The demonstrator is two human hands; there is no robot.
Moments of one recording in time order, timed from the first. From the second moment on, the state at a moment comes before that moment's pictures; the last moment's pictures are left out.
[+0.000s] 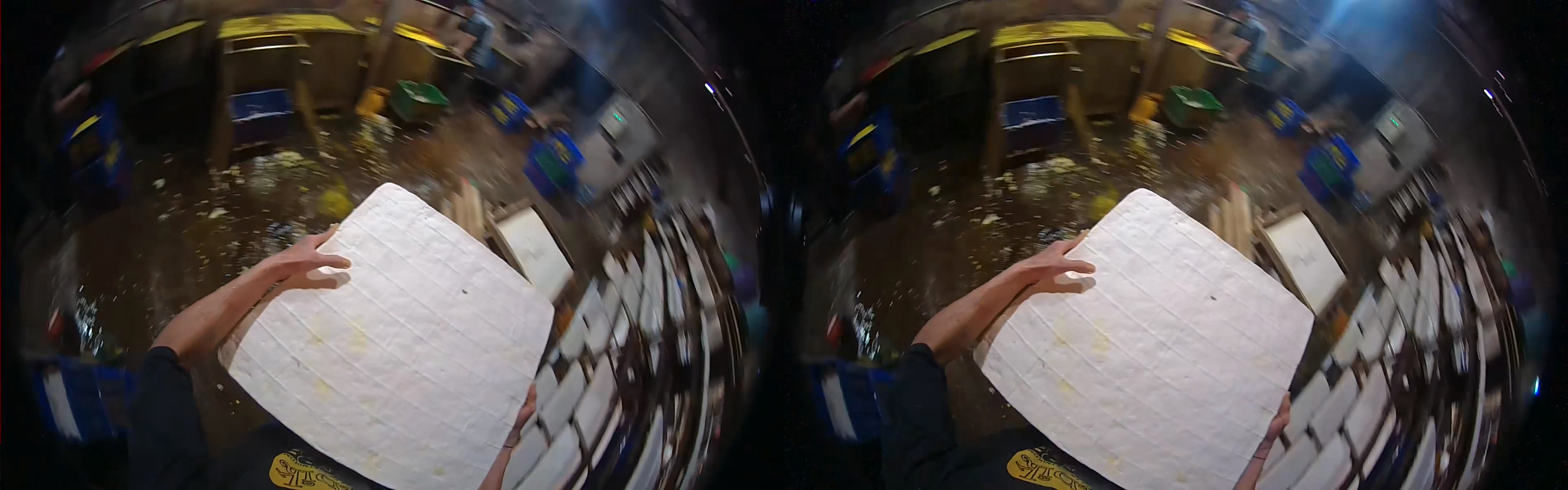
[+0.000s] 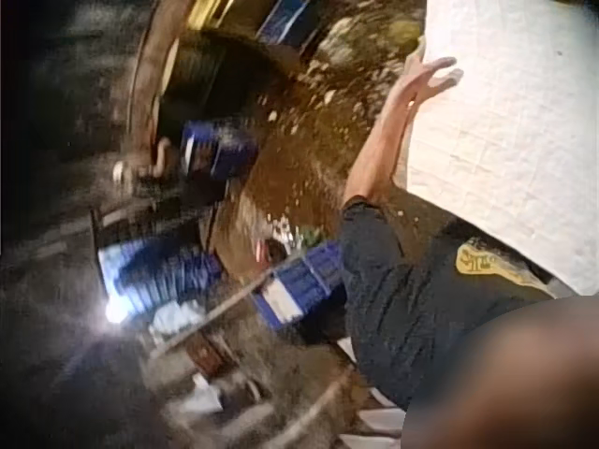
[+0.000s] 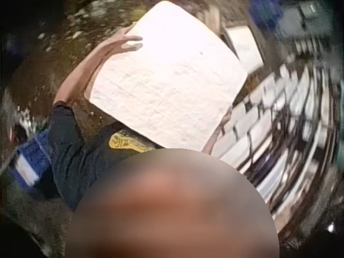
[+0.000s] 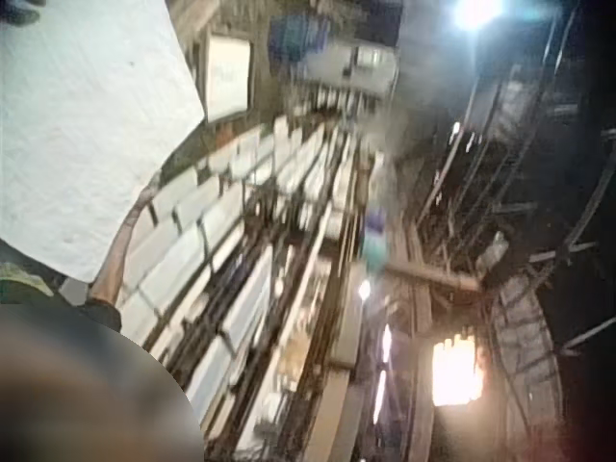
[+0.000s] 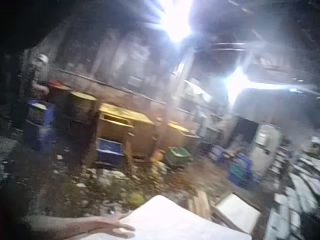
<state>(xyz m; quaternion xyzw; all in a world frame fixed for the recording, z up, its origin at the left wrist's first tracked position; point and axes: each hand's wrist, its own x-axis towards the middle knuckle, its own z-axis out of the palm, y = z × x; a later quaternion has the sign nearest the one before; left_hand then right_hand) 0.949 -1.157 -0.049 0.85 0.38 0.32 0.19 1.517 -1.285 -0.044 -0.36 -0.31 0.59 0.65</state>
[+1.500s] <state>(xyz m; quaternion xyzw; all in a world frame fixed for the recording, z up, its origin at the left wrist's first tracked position) 0.080 -0.457 0.068 0.18 0.73 0.60 0.27 0.406 -0.008 0.035 -0.26 -0.55 0.75 0.28</state>
